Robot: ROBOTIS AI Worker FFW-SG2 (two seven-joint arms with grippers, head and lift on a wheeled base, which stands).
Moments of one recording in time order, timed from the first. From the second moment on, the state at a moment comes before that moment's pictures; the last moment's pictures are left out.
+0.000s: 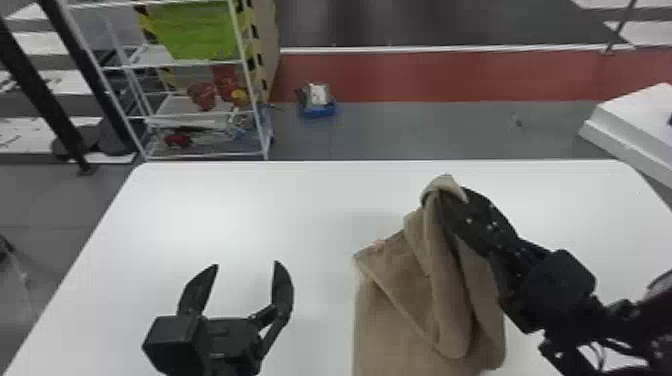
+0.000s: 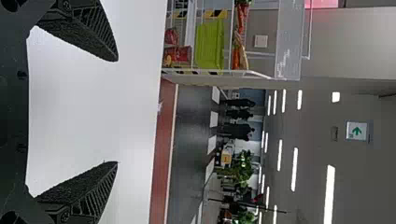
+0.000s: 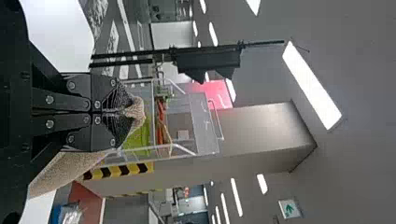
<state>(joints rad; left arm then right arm) 0.62 0.11 -0.18 -2.08 0.07 -0.03 0.26 0.43 -0.20 0.06 -2.04 -0.37 -0.13 0.57</state>
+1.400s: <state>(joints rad) 0.62 0.11 -0.18 -2.07 0.06 -0.02 0.26 0.45 -0.25 -0.02 -2.06 -0.17 0.05 0.98</state>
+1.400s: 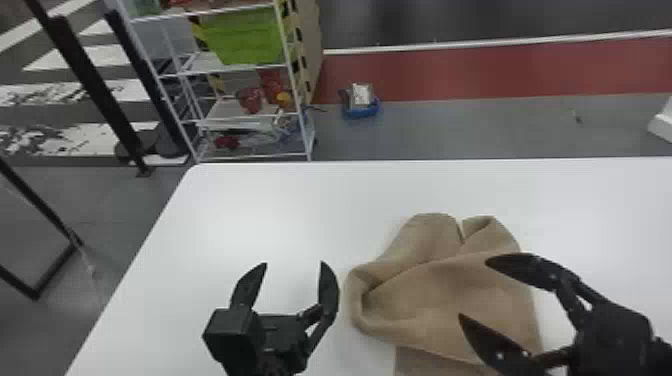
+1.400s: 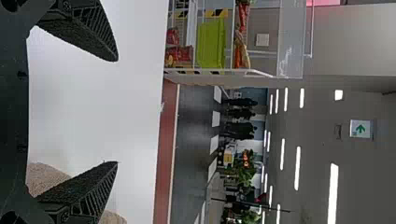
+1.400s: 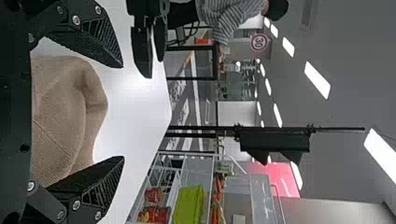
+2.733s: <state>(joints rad) 0.60 0.11 -0.18 -2.07 0.07 0.03 0.24 0.40 -0.46 -0.23 -2.35 0.08 1.00 1.29</state>
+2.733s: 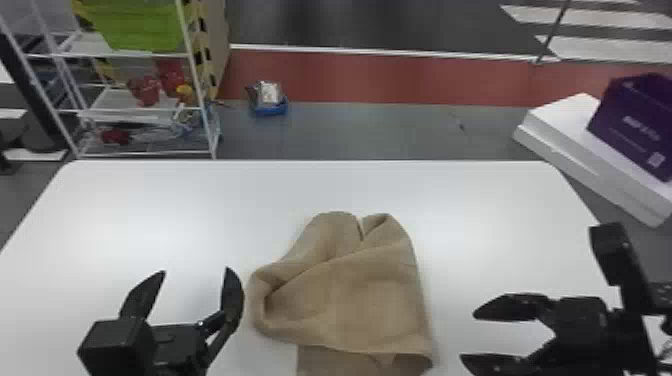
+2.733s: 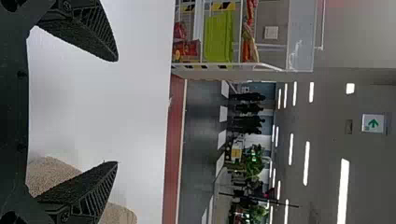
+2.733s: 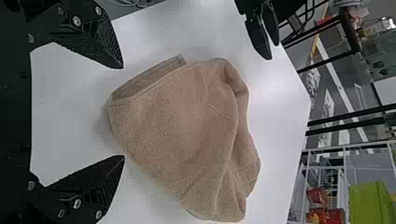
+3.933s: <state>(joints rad) 0.61 0.11 -0.18 -2.08 0.07 0.05 0.24 0.24 -0.50 0.15 -2.35 0.47 1.23 1.33</state>
